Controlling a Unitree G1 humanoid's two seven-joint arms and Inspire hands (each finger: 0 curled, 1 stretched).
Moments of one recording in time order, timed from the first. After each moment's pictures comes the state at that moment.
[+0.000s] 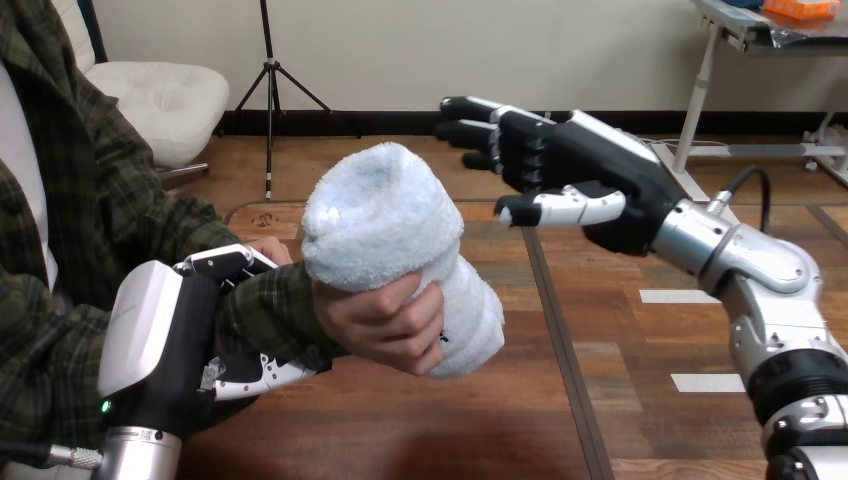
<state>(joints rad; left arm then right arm) 0.17 0.32 0.02 0.01 0.52 -0.40 0.24 -0.79 -0.33 -0.10 1.02 0.18 -0.47 0.97</state>
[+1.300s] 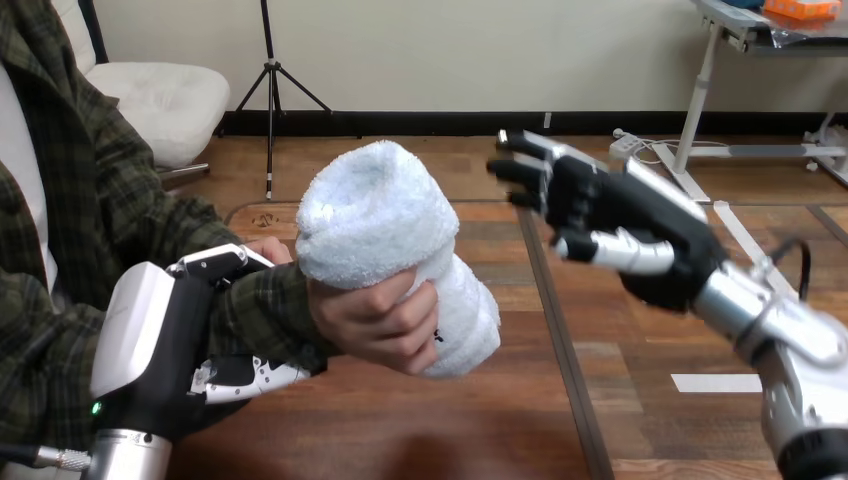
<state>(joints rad) 0.17 0.35 0.03 0.05 0.48 -0.47 0.23 -0.59 -0.36 -0.16 0.91 0.28 -0.45 0.99</state>
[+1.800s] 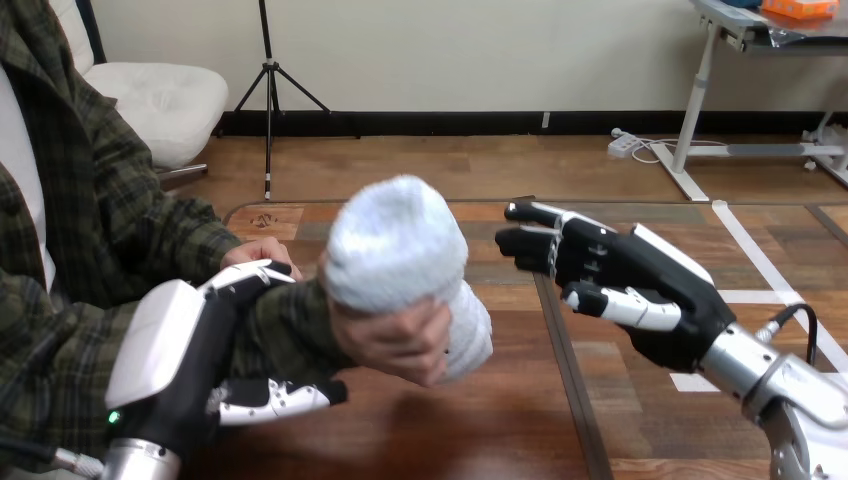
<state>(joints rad) 0.18 0.37 0.02 0.04 0.50 -0.43 0.17 -0.49 -0.35 -0.17 0.91 0.28 -0.45 0.99</state>
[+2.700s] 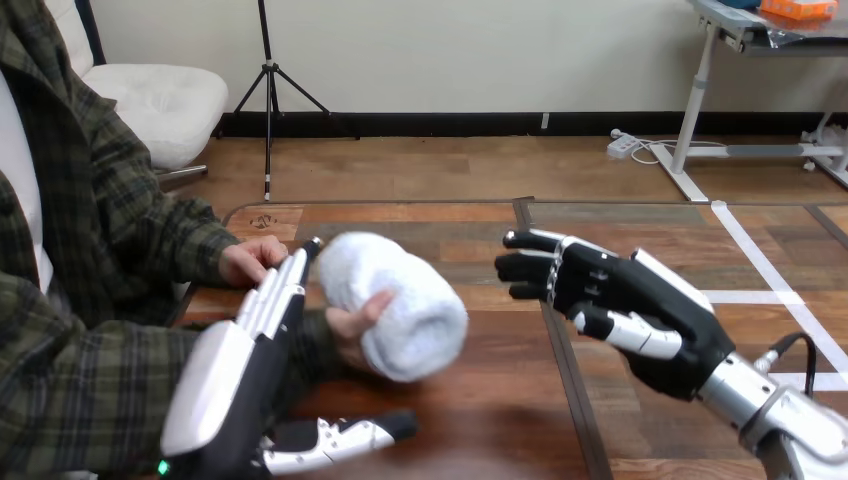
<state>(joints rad) 0.32 0.30 -0.07 -0.05 0.53 -0.50 0.18 -0.38 -0.33 -0.17 0.87 0.30 -0.51 0.99</state>
